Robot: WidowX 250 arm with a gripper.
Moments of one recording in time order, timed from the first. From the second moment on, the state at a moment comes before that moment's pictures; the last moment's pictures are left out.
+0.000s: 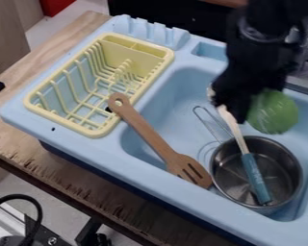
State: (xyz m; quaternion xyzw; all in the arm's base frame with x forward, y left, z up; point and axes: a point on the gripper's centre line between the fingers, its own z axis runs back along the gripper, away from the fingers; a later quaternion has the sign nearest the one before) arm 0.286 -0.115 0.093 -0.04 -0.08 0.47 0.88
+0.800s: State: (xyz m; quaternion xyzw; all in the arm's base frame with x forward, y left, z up) arm 0.263 -0.138 0.072 -0.04 -0.09 0.43 0.90
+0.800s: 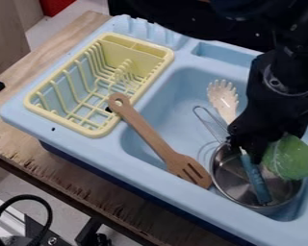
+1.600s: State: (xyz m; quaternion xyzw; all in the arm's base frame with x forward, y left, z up) arm 0.255 -0.133 0.081 -0.04 -0.07 0.41 0.91
